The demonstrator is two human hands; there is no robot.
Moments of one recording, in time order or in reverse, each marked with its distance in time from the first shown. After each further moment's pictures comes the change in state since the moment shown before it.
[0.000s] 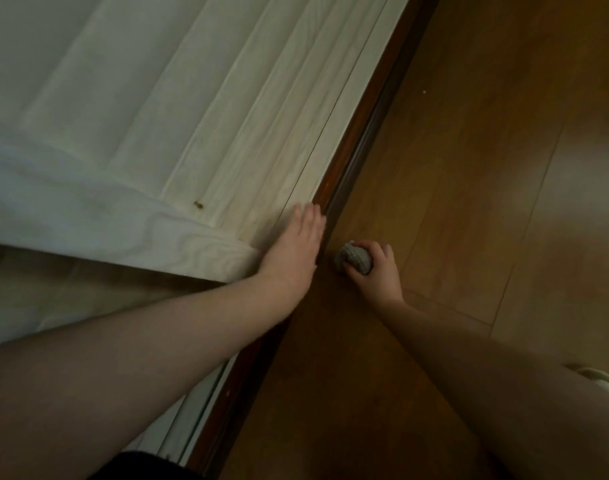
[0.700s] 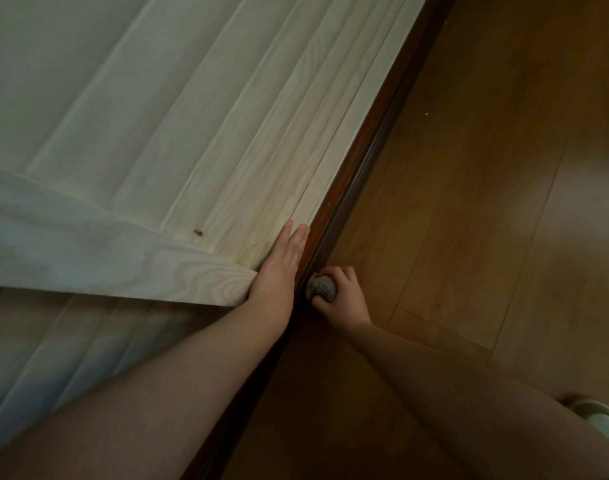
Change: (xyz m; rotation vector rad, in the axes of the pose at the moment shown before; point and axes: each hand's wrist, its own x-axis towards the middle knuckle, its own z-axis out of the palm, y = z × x) left_hand 0.011 0.004 0.015 0.246 -0.224 0.034; right_hand 0.001 -0.013 0.041 0.022 -0.216 -0.036
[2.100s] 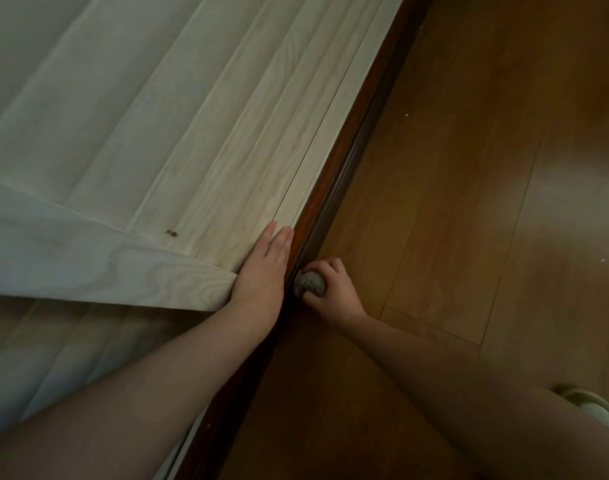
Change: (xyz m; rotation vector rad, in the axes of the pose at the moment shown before) left_hand -0.008 -0.015 -0.004 -0.090 0.000 0.025; right_hand 0.012 -0.010 -0.015 -0.006 -0.011 -0.110
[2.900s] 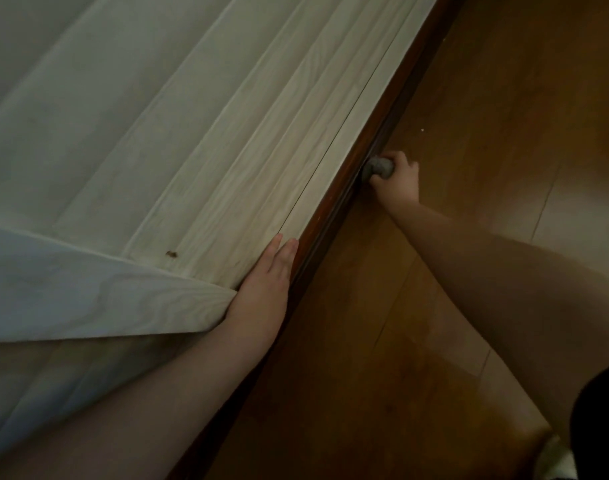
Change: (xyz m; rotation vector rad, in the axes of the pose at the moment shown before) left_hand 0.003 0.011 0.013 -0.050 0.105 0.047; right_hand 0.168 -0.026 -0.146 -0.090 0.359 0.144
